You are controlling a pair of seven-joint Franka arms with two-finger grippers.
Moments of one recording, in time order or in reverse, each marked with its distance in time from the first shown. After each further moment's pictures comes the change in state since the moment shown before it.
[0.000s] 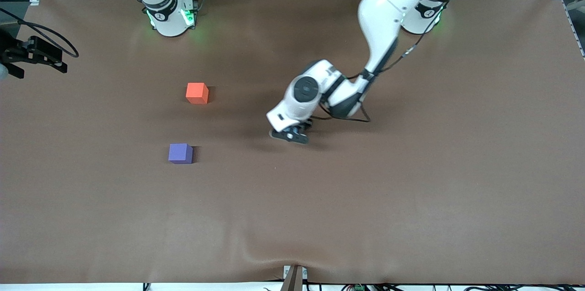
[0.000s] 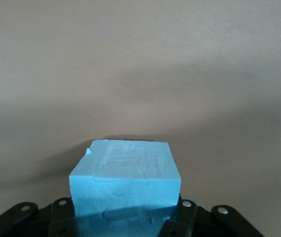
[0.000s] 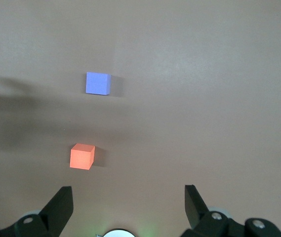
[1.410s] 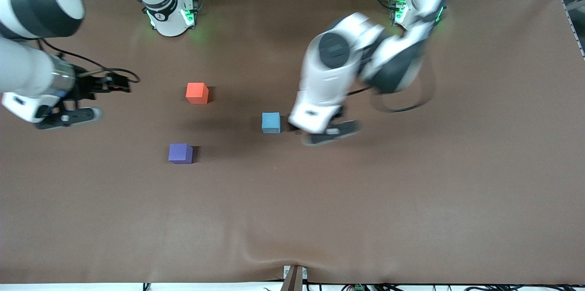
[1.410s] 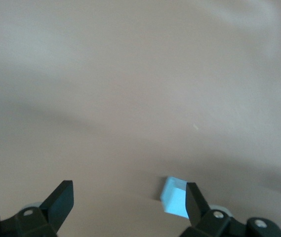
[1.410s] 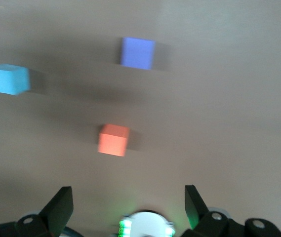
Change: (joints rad) left arm 0.117 -0.363 0.168 0.239 0.001 -0.592 -0.330; right arm 0.147 0.177 0.014 -0.056 0.122 -0.001 0.146
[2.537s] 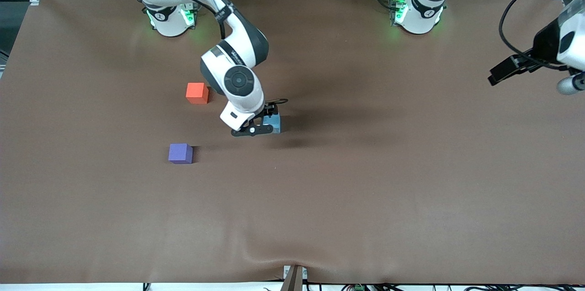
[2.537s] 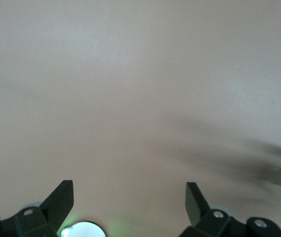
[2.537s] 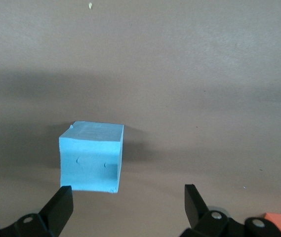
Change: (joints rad) left arm 0.521 -0.517 -0.001 -0.361 0.007 -0.261 0.589; right arm 0.379 0.359 0.173 -0.182 -0.160 0.702 0.608
